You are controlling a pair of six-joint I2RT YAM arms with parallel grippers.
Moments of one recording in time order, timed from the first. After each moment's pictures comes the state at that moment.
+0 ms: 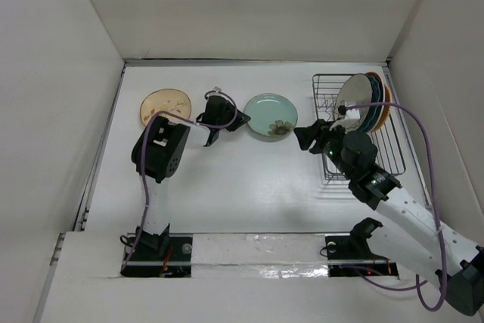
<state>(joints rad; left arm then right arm) -0.45 2.13 1.18 0.45 0.18 -1.09 0.62 0.80 0.64 0.05 0.19 0.46</state>
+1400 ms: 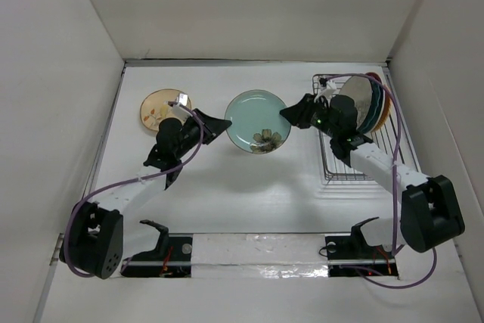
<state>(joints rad) -0.38 1.19 0.55 0.52 0.32 -1.05 0.38 1.33 0.81 0.37 -0.36 0.57</state>
